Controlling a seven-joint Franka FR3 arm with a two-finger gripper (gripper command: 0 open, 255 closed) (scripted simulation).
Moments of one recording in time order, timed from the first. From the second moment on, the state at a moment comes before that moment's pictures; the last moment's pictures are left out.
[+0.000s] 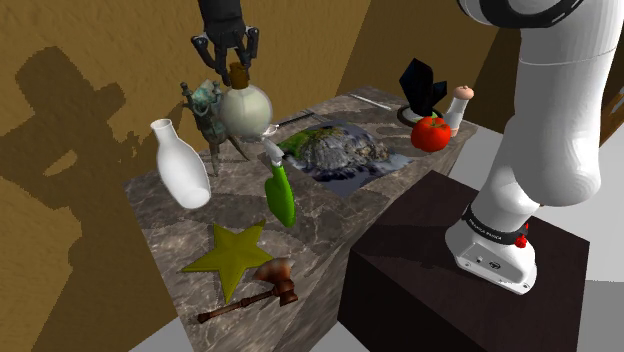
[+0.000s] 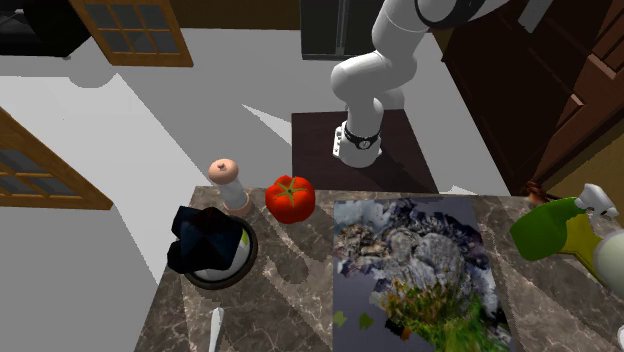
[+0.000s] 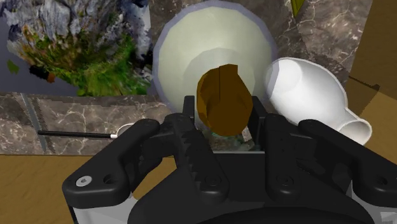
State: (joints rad) arm 0.38 0.36 0.17 -1.19 -0.07 1.54 0.64
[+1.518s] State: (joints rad) arm 0.37 0.32 0.17 -1.57 -0.07 1.87 0.64
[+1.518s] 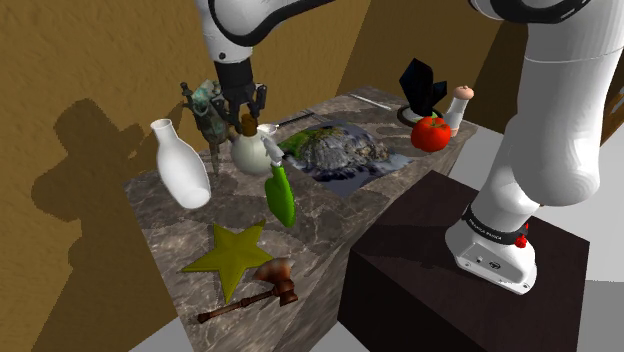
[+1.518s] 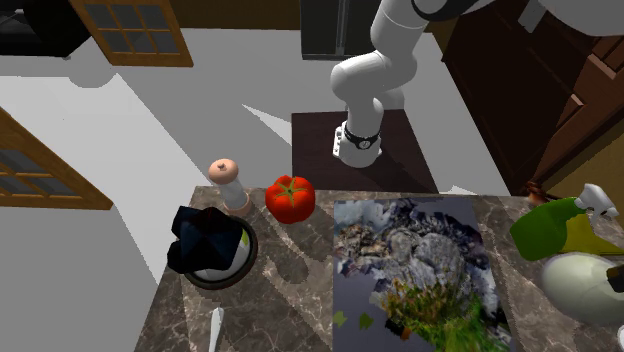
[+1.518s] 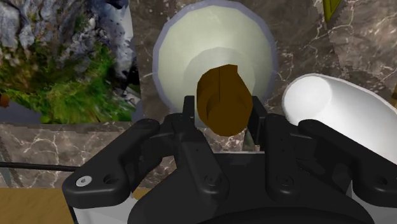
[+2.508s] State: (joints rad) arm 0.37 0.36 0.17 -1.68 -0.08 2.02 0.65
